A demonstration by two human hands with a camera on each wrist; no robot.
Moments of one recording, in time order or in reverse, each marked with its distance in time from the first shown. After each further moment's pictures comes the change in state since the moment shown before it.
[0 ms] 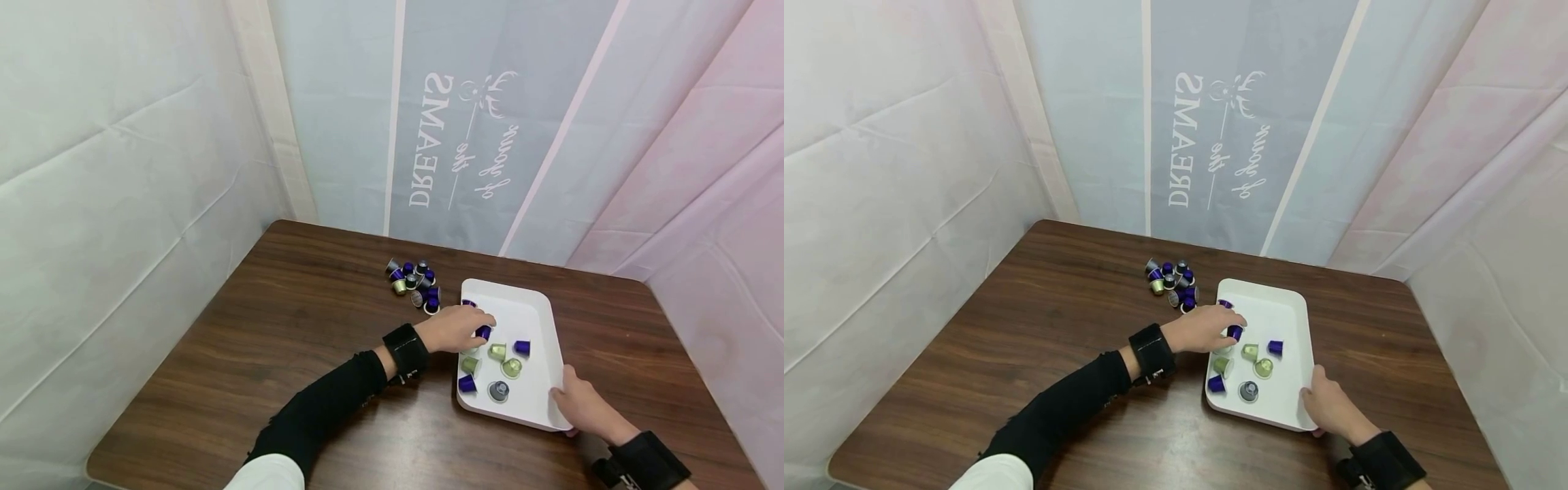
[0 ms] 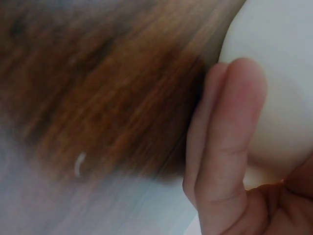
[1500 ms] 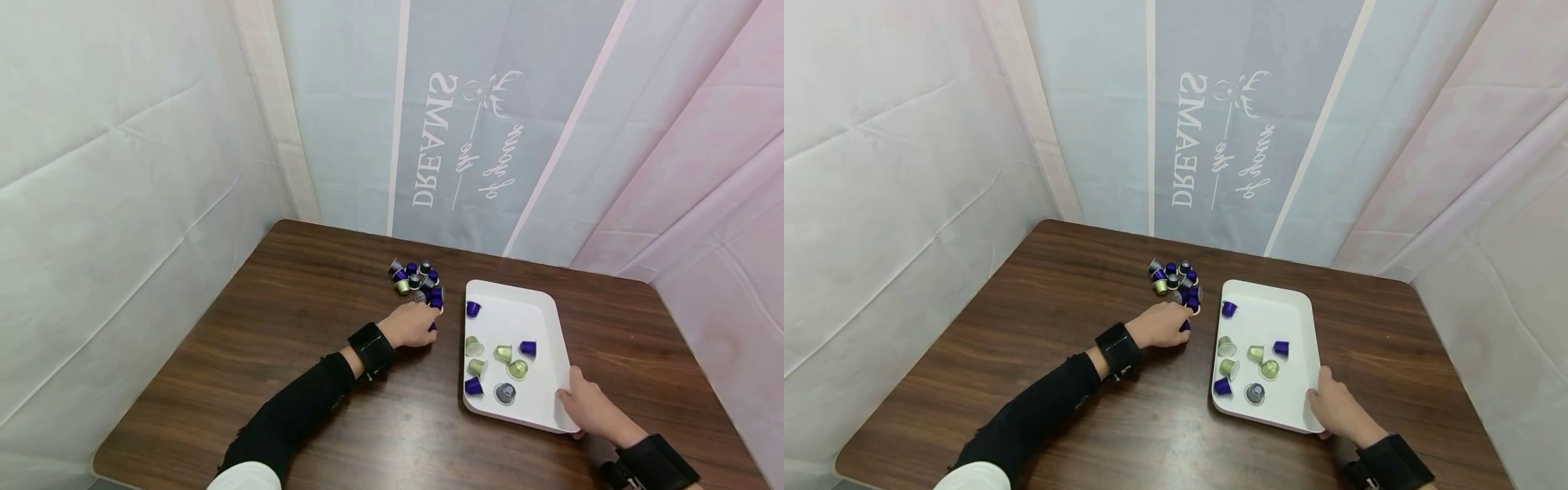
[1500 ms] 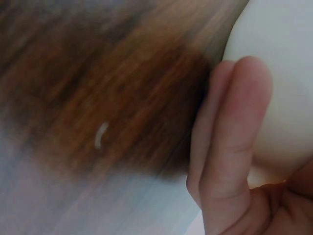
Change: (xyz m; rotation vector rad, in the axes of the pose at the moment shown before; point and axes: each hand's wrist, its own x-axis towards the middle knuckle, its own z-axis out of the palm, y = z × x) left_hand -0.052 -0.055 0.014 0.020 -0.078 -0.268; right_hand 0.002 0.006 0.000 -0.009 0.003 -0.011
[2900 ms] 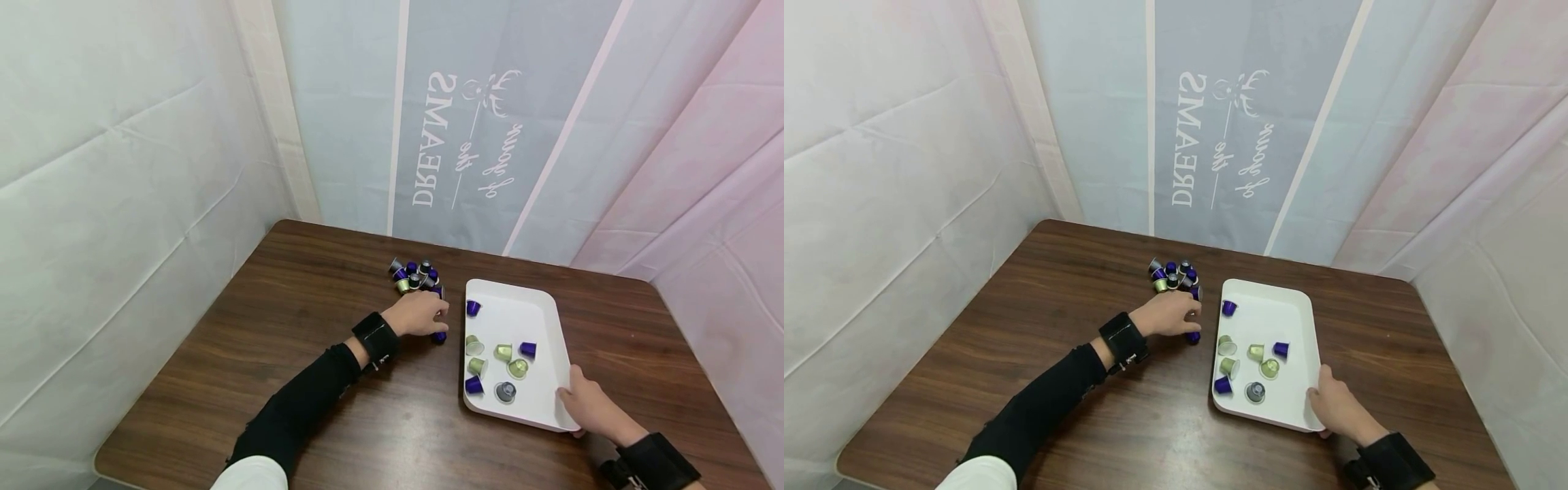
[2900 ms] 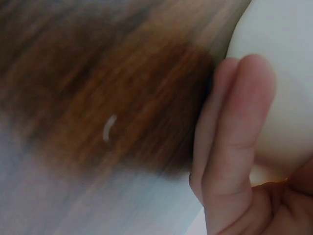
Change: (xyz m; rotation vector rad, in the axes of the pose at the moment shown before) left_hand 0.006 0.006 -0.024 -0.014 0.032 0.055; right_hand 0.000 0.001 0.001 -0.017 0.027 -0.023
